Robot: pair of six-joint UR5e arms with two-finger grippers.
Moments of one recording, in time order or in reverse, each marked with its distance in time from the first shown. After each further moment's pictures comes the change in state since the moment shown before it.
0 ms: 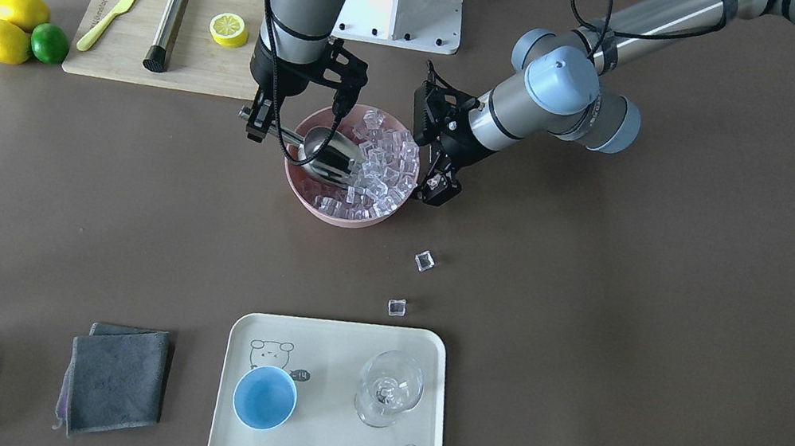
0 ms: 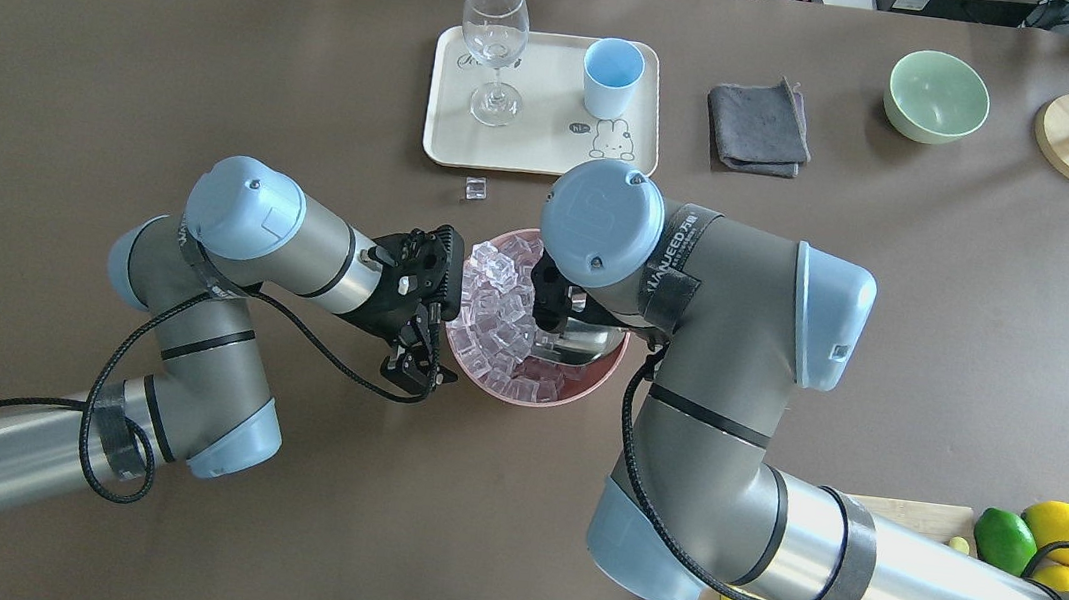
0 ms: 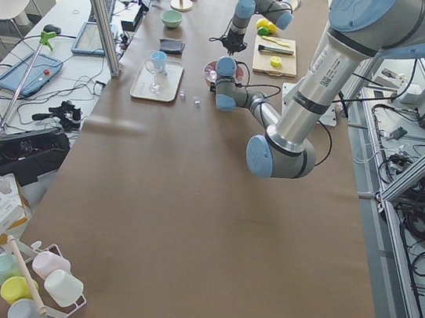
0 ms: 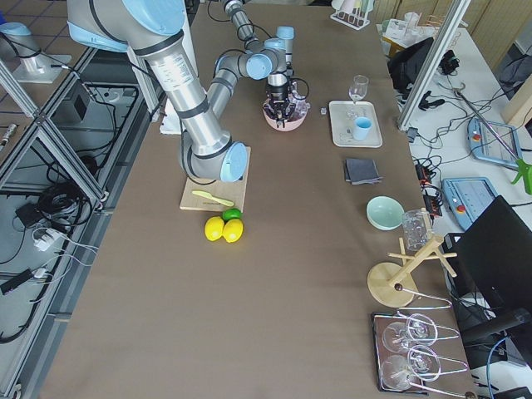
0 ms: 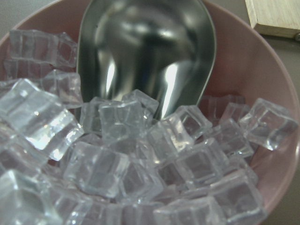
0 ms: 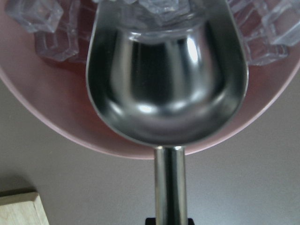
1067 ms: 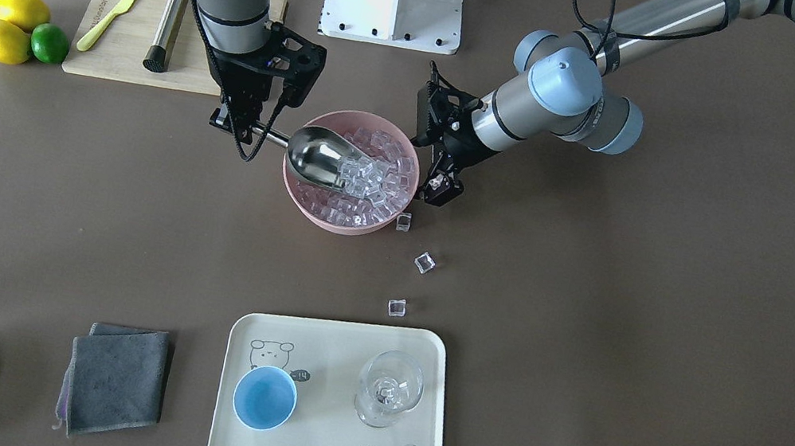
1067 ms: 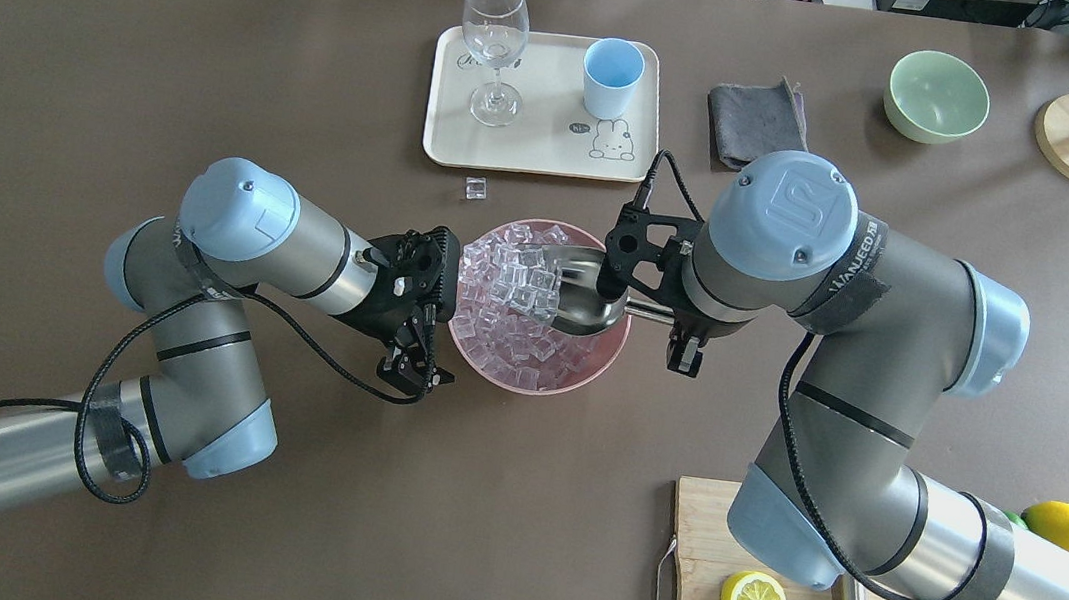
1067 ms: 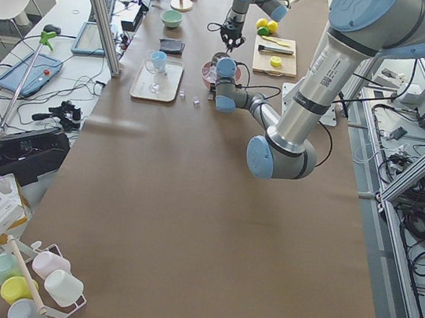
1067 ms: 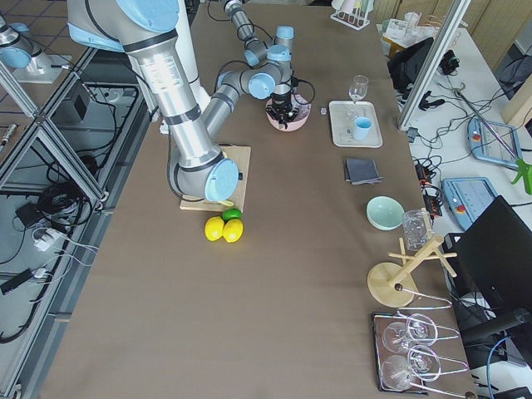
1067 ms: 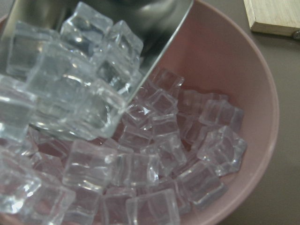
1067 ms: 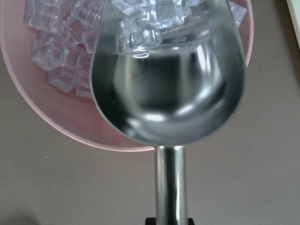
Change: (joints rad) left arm -0.001 0.009 -0.001 -0.014 -0.001 0.000; right arm 0.090 -0.174 0.088 0.316 0.180 0.114
